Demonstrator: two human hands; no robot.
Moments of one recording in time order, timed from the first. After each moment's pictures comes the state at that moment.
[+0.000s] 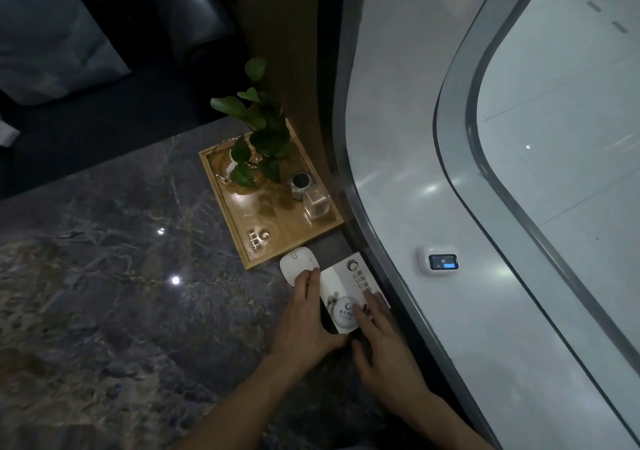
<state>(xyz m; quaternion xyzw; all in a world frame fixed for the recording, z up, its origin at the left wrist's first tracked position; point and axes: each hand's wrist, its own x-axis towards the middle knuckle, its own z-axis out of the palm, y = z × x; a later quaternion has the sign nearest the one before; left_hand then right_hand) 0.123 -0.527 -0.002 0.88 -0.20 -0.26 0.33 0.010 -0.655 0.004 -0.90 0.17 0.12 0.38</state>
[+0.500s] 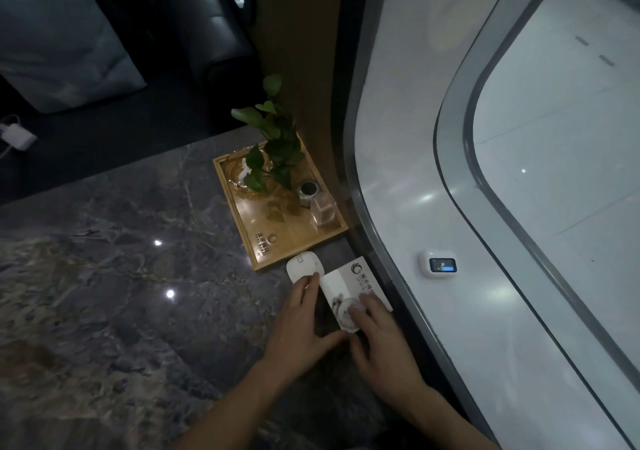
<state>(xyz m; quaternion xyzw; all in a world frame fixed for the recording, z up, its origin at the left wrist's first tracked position) 0.119 -0.502 0.006 0.89 -0.21 -0.25 0.33 0.021 -0.649 0.015 -0.93 0.14 0.07 0.34</state>
